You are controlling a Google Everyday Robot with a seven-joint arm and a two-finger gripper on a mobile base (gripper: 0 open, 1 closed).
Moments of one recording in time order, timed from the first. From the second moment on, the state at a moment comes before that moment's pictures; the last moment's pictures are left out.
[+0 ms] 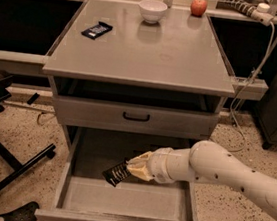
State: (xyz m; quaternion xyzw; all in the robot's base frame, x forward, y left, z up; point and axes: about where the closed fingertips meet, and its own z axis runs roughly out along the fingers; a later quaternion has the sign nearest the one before) arm 0.493 -0.017 0.621 -0.52 0.74 0.24 0.36
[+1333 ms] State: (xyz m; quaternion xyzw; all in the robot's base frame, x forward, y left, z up) arm 0.537 0.033 0.418 -0.48 0.79 0.17 0.34
